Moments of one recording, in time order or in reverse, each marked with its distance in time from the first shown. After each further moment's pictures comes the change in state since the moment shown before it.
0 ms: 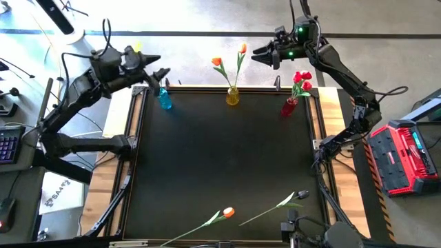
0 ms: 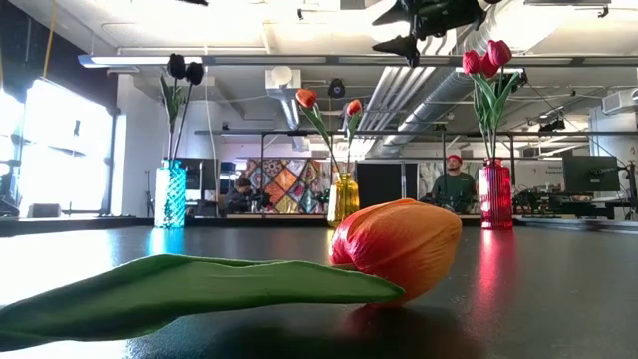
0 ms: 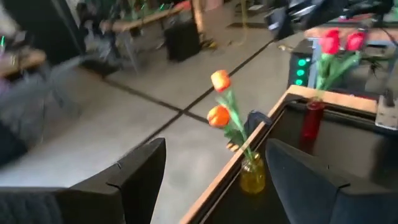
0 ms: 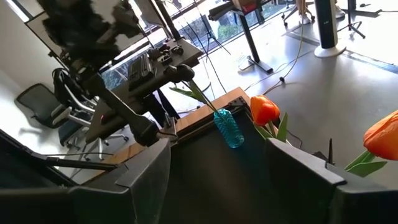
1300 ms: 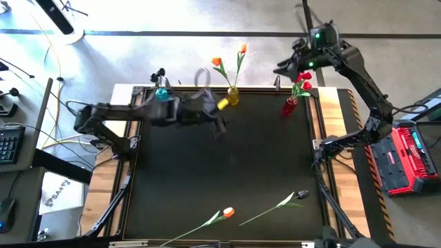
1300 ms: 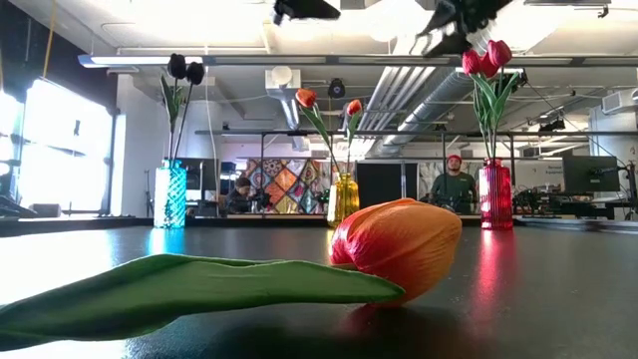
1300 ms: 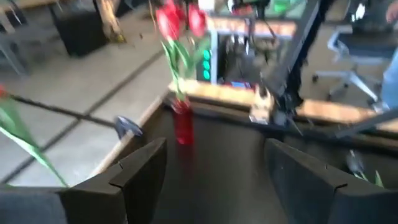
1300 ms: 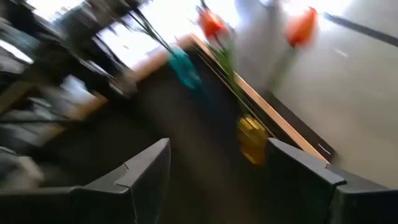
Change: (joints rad) left arm -0.564 0.534 0.003 0.469 -0.168 -0.203; right arm -0.079 -0.173 0.000 -0.530 0.176 -0.260
